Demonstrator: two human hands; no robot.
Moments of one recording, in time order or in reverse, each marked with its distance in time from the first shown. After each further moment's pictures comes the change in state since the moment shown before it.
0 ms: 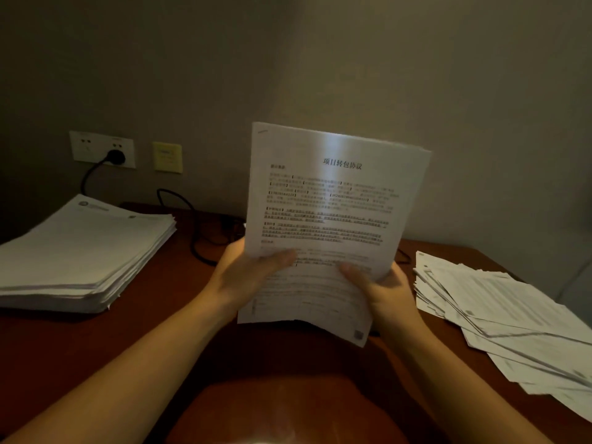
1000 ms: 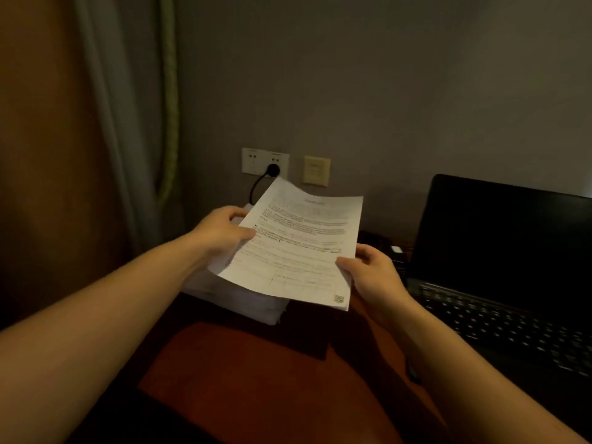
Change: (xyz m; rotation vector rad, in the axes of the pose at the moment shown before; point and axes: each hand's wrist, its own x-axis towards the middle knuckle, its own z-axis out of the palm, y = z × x) left_hand 0.021 0.034 -0.289 0.665 0.495 -0.390; right_hand 0.082 0.041 0.263 -0.010 -0.352 0.308
